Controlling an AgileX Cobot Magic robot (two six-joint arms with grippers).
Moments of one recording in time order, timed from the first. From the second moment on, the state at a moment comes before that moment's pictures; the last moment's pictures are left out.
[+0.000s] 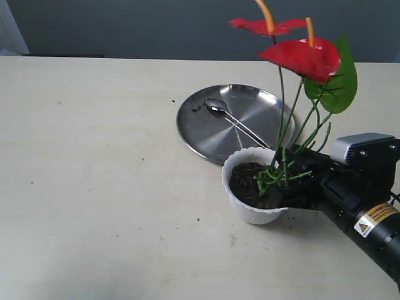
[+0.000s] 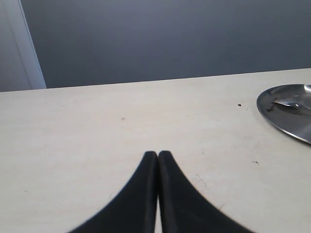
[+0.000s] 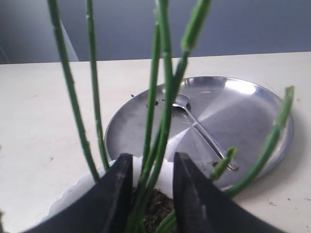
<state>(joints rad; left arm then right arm) -0.11 0.01 0.00 0.00 0.23 0.01 0.81 1.62 -0.10 0.24 -1.22 0.19</state>
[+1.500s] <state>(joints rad) -0.11 0.01 0.00 0.00 0.23 0.01 0.81 1.35 -0.10 0.22 -0.99 0.11</state>
